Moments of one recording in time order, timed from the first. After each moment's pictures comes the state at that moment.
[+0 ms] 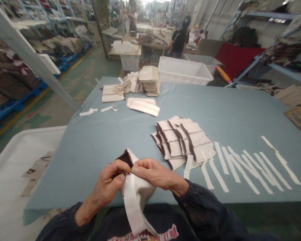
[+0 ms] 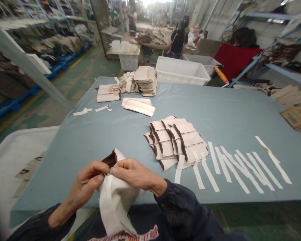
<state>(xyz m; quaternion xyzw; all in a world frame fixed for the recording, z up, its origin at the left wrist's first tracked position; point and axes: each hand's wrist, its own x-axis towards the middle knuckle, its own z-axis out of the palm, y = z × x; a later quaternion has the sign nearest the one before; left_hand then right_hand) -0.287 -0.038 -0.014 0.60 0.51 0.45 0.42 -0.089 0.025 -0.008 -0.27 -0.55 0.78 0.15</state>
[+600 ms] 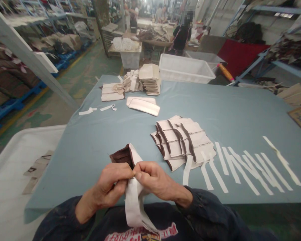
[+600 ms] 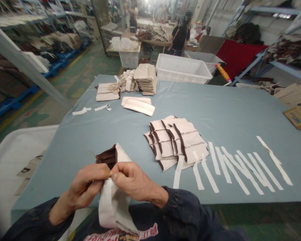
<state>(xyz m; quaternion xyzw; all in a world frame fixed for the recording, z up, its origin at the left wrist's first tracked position) -0.286 -0.019 -0.004 0.77 0.37 0.42 0.30 -0.085 0.014 0.007 -0.30 -0.53 0.76 0.22</state>
